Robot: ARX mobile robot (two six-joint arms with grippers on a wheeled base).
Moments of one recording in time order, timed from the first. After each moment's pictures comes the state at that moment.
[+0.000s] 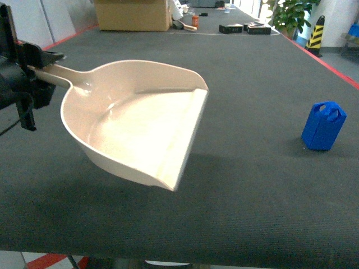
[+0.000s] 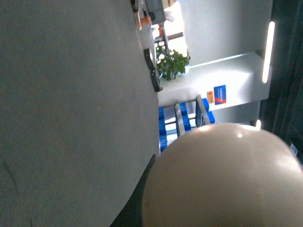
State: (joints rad) left arm 0.00 2.00 0.88 1.17 0.21 -1.34; right arm 0.00 0.00 0.01 0.00 0.00 0.00
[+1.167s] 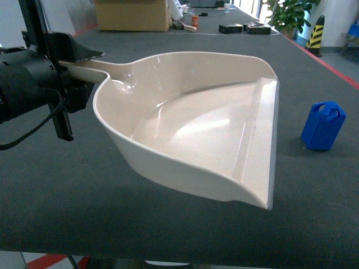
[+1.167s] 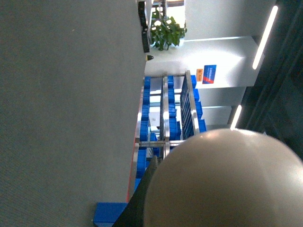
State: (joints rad) left arm -0.16 1.84 0.75 1.09 0.18 -1.51; right arm 0.00 0.00 0.01 0.00 0.00 0.00
